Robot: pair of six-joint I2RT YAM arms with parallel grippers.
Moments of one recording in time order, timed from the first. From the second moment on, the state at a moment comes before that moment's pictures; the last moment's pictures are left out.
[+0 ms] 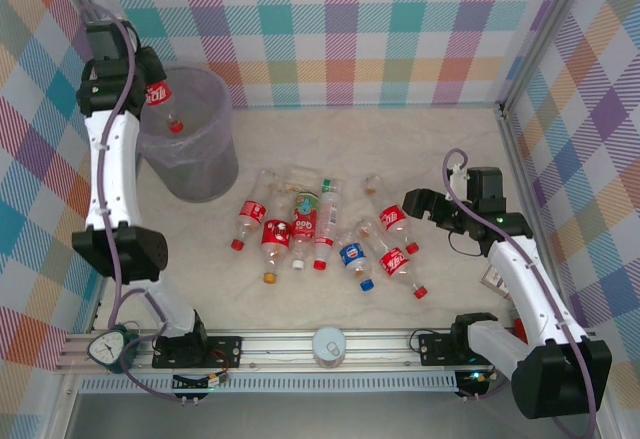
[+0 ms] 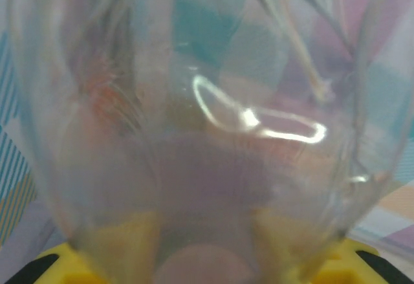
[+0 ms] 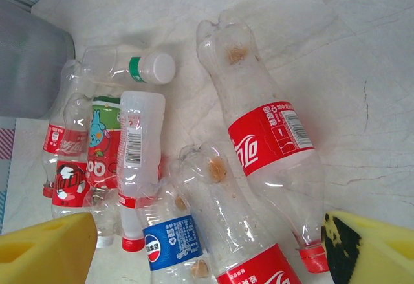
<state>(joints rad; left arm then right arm) 0.13 1.82 2.21 -0.83 -0.15 -0.23 0.09 1.00 0.81 -0.62 -0.46 0.41</state>
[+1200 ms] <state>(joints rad) 0.11 2.12 2.18 -1.09 0.13 -0.02 0.09 0.99 0.78 -0.62 -0.45 0.41</state>
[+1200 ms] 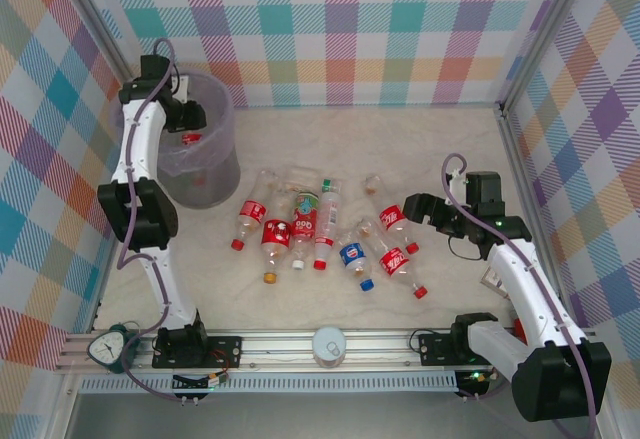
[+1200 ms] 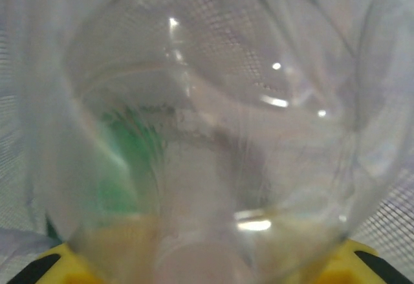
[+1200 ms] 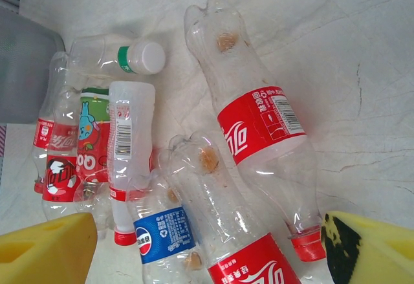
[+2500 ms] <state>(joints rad) 0.01 1.98 1.97 -1.03 0.16 -0.08 0.11 1.11 0.78 -0.60 -0.41 0.41</state>
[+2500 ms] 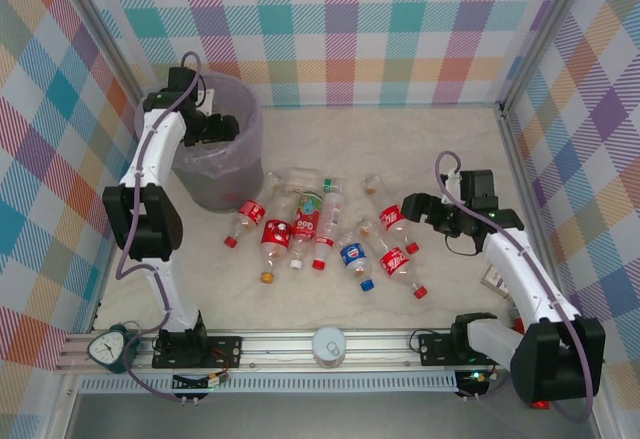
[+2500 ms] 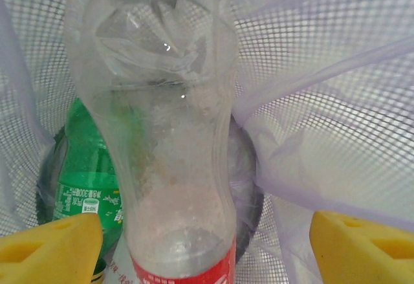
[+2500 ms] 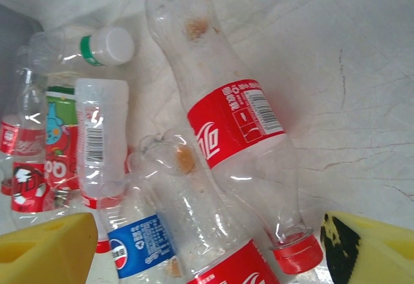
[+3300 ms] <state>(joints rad) -0.15 1.46 1.63 -0.92 0.09 -0.25 0.22 1.58 0.87 -0.55 -0.27 0.37</state>
